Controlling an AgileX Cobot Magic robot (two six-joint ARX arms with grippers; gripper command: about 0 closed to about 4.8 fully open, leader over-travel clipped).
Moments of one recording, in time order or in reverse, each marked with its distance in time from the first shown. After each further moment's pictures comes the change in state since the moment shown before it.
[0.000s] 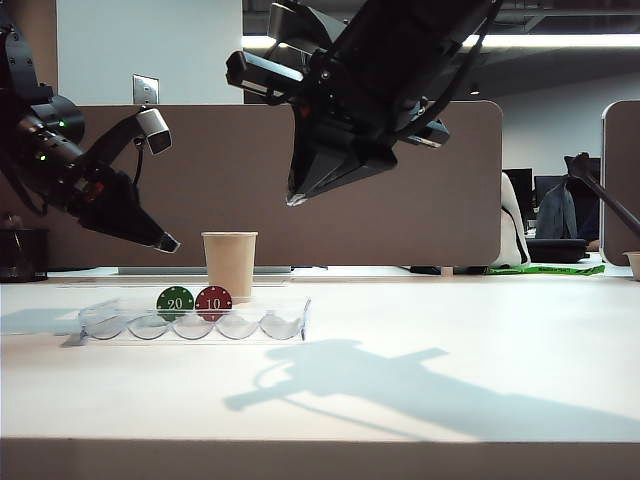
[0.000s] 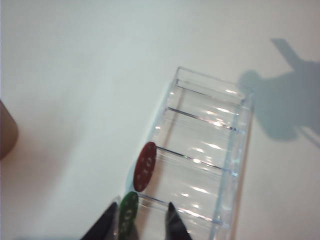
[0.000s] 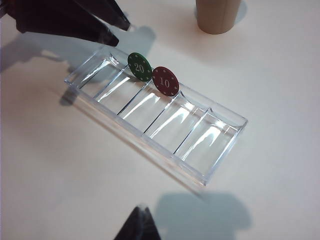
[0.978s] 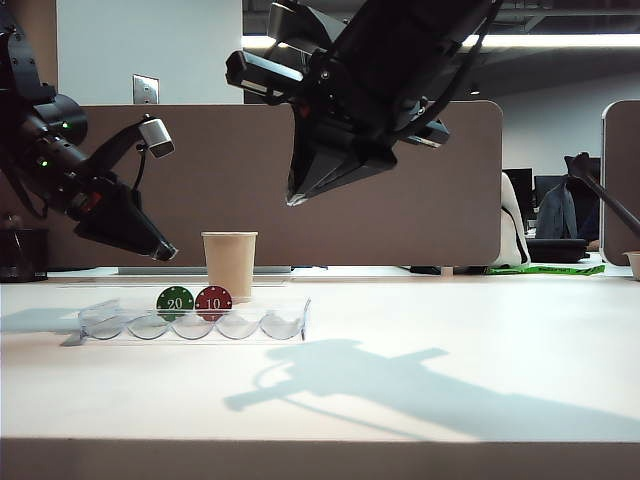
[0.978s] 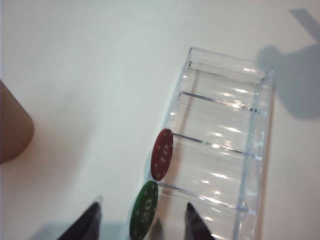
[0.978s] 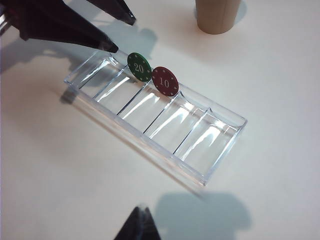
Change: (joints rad) left arm -0.006 0.005 0.000 0.030 -0.069 0.064; right arm 0.000 0.000 0.000 0.000 0.000 0.000
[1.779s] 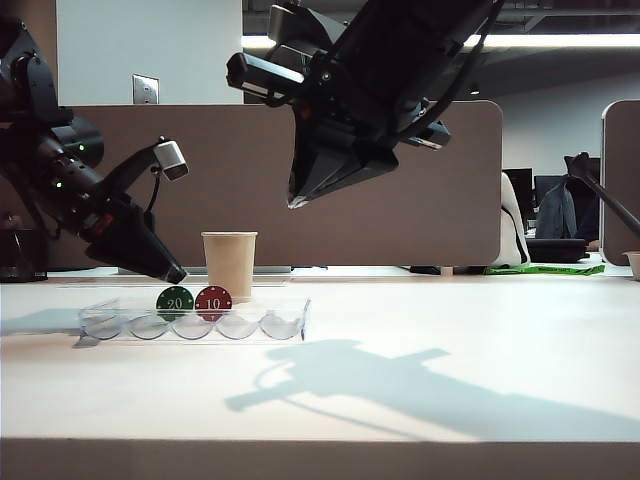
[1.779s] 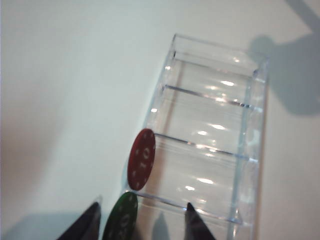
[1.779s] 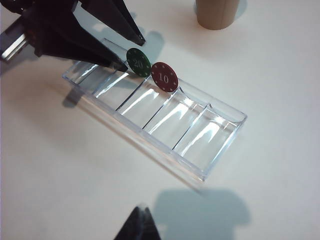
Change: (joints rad) left arm -0.032 0.052 0.000 0.000 -0.010 0.000; right arm 0.000 0.000 0.000 -0.011 -0.001 0.000
